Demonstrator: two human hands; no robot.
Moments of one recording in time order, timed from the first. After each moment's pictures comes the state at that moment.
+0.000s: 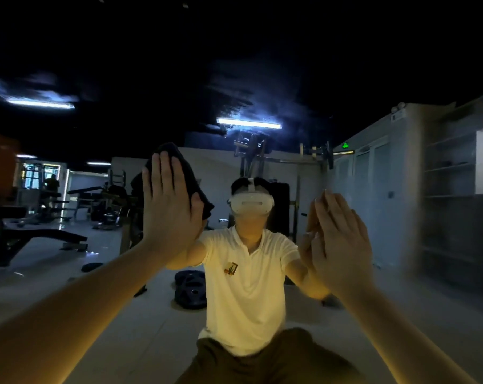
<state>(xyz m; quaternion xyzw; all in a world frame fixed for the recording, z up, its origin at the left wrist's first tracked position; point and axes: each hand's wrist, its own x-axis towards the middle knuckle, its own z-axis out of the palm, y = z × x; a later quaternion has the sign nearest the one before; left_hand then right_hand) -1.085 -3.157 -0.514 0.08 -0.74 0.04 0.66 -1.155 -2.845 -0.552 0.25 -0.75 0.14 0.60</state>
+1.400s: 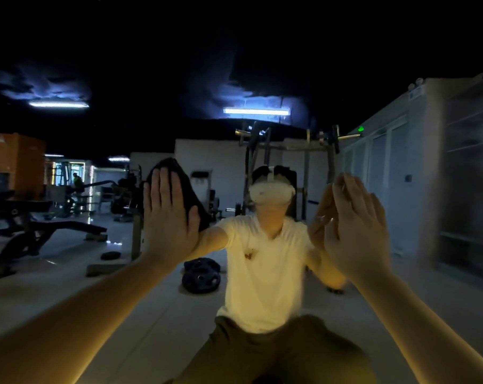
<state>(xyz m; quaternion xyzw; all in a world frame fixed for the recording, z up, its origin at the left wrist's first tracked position) -1.113 -3.047 -0.562 0.09 -0.77 0.04 0.63 -1.182 -2.708 -0.552 0.24 -0.76 0.16 0.58</state>
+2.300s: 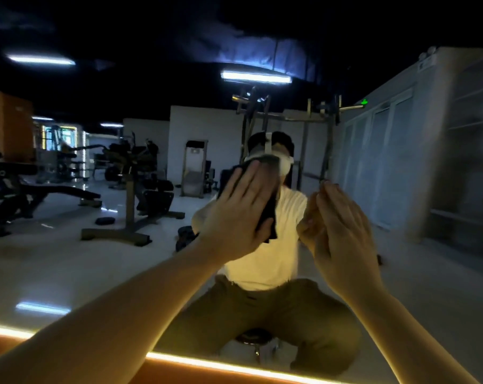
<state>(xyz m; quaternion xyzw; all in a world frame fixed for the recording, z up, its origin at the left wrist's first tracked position) -1.156 -2.928 -0.610 -0.11 -0.80 0.19 0.55 -1.175 -2.693 -0.630 0.32 -0.76 0.19 0.54</state>
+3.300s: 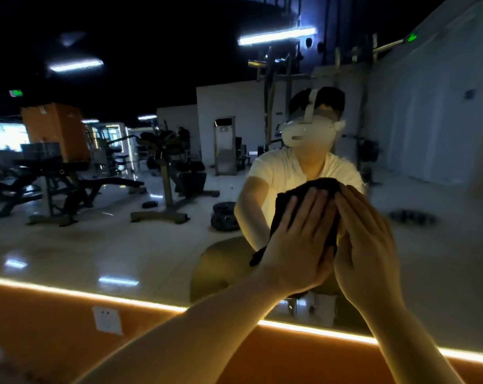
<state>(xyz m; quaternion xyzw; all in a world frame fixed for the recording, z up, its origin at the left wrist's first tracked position) -1.187 -2.790 -0.736 -0.12 -0.83 0.17 0.51 -1.193 -2.644 -0.728 0.32 -0.73 0.33 0.50</state>
